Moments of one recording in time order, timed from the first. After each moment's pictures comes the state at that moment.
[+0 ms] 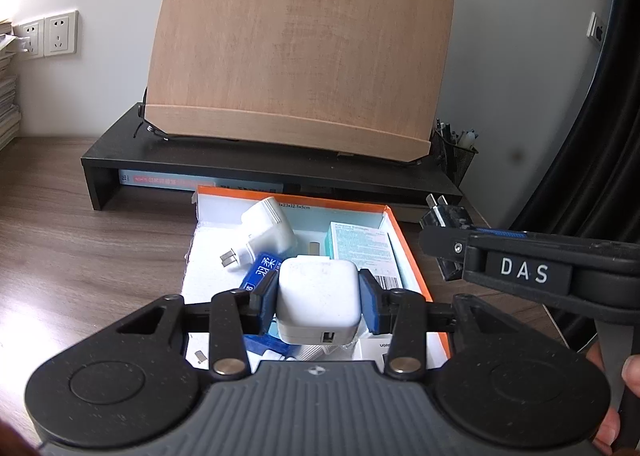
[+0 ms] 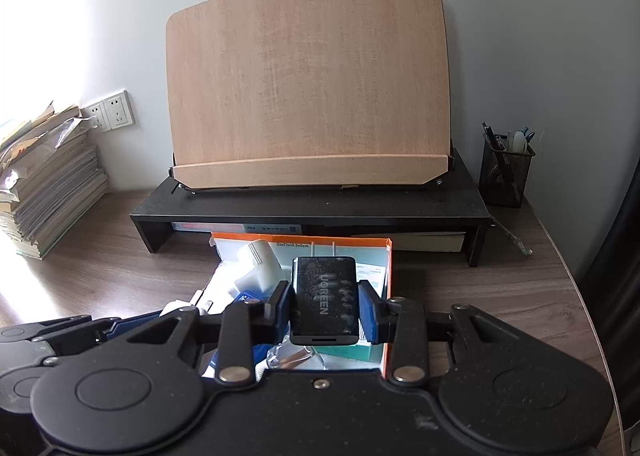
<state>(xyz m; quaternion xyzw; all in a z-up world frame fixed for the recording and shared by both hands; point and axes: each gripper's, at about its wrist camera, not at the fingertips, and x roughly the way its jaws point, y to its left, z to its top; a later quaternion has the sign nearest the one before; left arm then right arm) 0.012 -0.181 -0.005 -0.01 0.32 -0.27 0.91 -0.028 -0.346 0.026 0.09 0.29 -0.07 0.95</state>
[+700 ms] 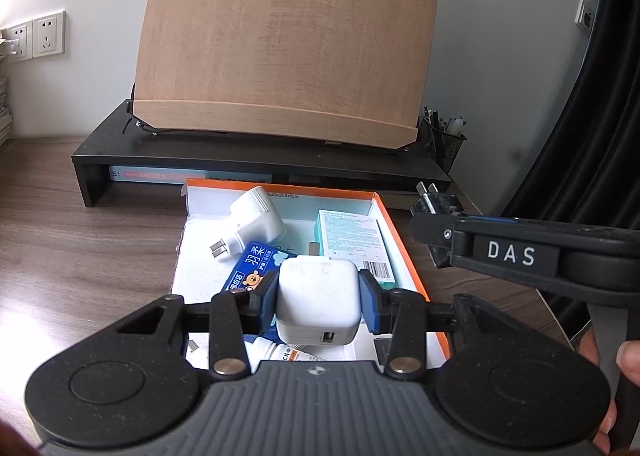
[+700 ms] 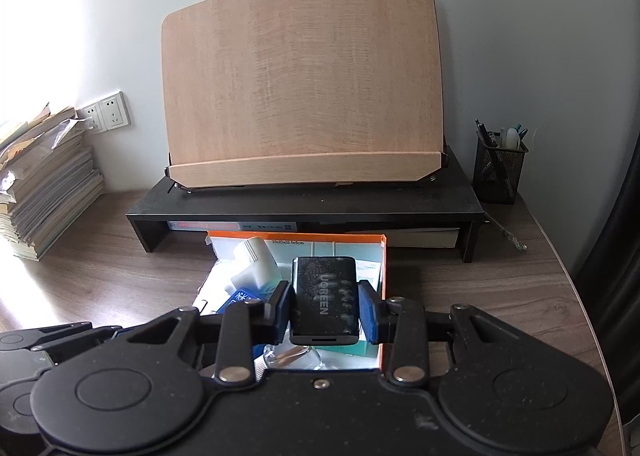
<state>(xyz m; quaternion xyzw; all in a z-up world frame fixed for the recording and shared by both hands) 0.007 -0.185 -0.006 0.00 0.33 -0.28 0.90 -0.030 -0.346 0.024 0.09 0.29 -0.08 0.95</state>
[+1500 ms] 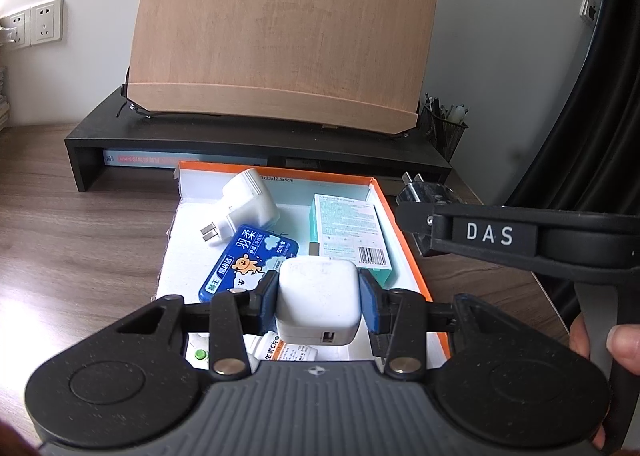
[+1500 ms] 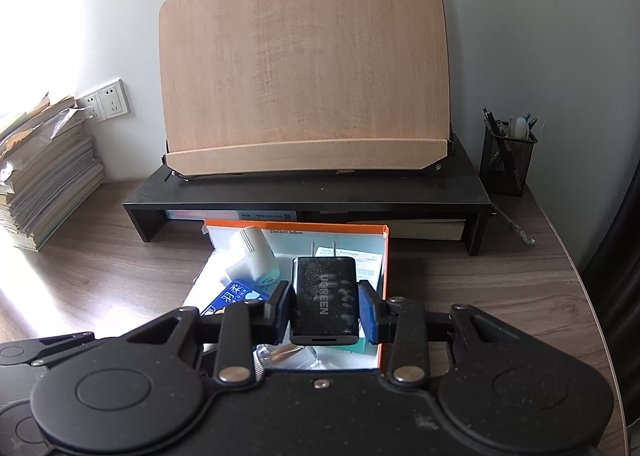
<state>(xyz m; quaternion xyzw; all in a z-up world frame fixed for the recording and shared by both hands) 0.008 -0.195 -0.015 0.00 0.34 -0.28 0.90 -0.017 -0.355 0.013 0.09 0.31 -0.06 0.94</state>
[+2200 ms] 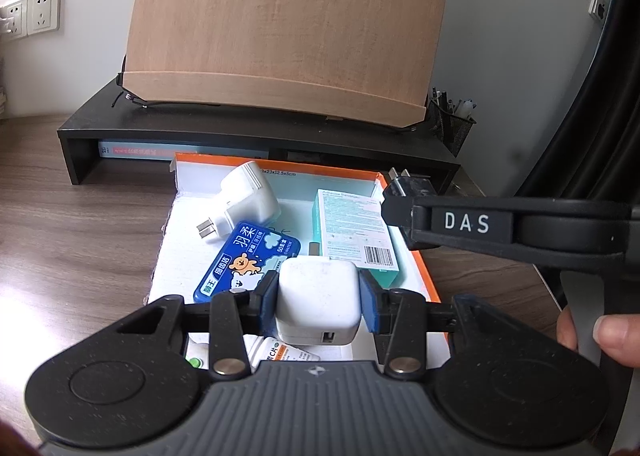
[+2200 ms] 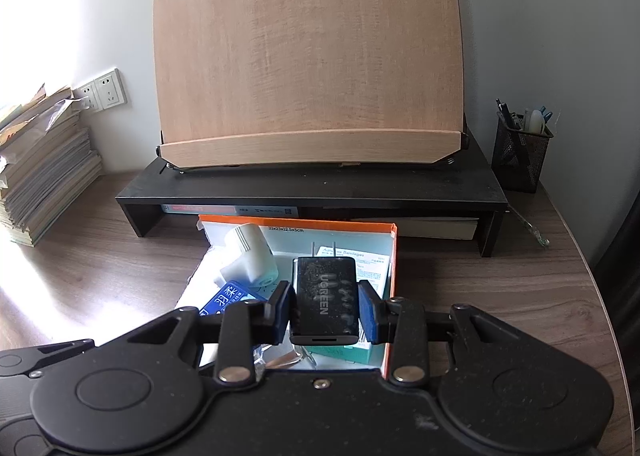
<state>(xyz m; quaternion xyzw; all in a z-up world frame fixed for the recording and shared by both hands) 0.020 -0.200 -0.023 0.00 0.35 -0.28 0.89 0.007 -0.359 0.004 0.09 0.33 -0.05 0.94</state>
